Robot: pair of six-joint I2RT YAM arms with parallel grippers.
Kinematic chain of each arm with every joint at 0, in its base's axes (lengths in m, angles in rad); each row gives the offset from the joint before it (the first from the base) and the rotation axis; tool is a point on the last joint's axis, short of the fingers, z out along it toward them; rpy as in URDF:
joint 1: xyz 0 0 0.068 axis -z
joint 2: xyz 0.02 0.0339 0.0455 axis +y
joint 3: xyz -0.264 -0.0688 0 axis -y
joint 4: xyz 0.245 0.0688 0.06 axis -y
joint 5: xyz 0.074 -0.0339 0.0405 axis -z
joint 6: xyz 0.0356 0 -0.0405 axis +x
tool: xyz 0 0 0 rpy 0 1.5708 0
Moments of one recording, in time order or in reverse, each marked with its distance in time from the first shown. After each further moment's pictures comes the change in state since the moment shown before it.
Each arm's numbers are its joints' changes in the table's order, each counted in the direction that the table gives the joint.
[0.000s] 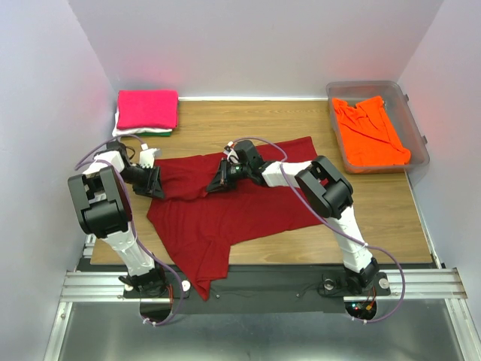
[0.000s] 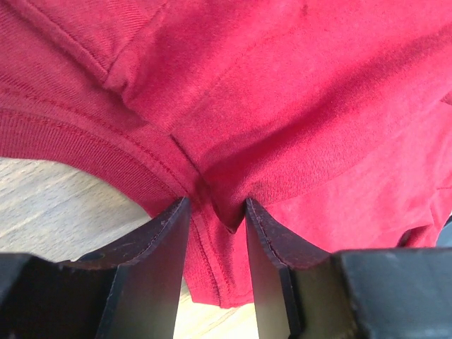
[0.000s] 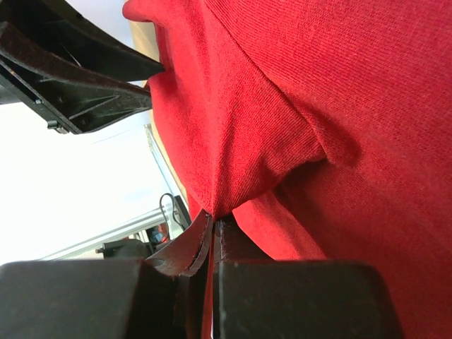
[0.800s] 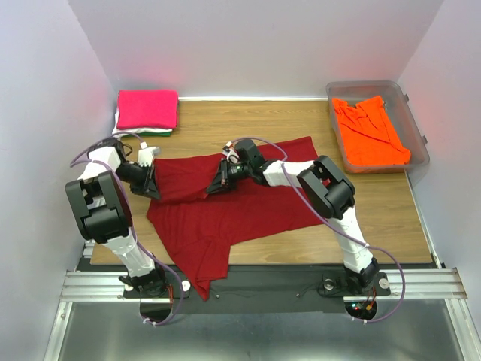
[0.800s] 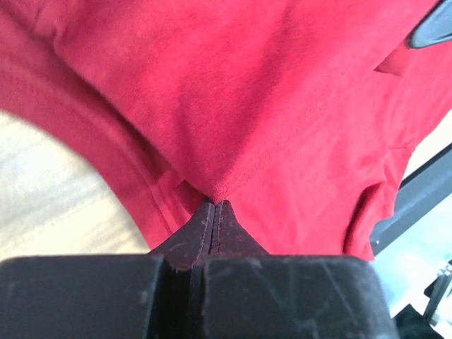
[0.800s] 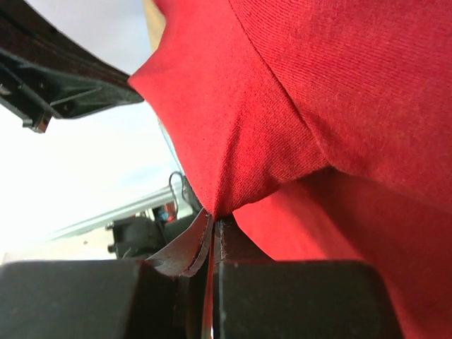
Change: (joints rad) left arm -0.006 -0.048 0.069 -0.216 0.030 0.051; right arm 0.003 -0.011 -0.002 -0.011 -0.064 0.000
